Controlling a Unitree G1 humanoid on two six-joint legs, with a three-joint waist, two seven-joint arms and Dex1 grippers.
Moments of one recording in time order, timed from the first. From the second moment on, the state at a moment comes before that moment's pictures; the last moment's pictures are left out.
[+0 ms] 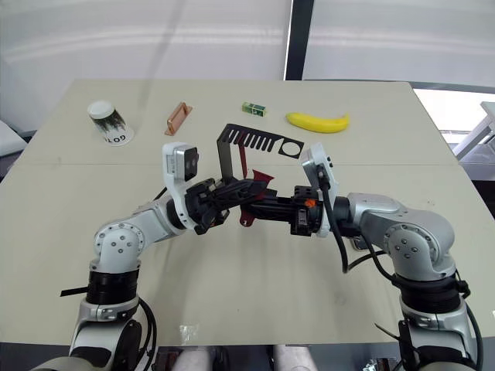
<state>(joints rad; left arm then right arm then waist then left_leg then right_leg) -0.55 0.22 0.08 -0.19 -1.09 0.96 -0.72 -0.55 -0.59 -0.05 -0.39 1.06 1.00 0.81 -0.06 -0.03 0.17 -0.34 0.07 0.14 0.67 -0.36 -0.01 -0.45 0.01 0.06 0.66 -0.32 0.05</state>
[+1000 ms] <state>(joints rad) -0.57 0.42 0.05 -0.20 -1.03 0.93 -0.85 0.02 -0.77 -0.51 -0.73 1.20 0.99 0.55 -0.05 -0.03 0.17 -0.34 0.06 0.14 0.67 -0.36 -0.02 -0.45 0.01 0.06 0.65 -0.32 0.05</state>
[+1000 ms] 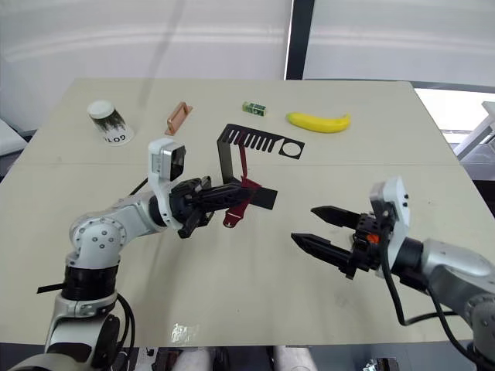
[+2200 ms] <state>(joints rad) -0.50 0.54 -0.19 -0.18 -0.58 0.53 -1.20 0.42 -0.38 -0.41 -0.62 0.49 0.59 0.32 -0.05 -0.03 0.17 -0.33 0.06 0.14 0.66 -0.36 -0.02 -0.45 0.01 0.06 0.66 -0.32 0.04</state>
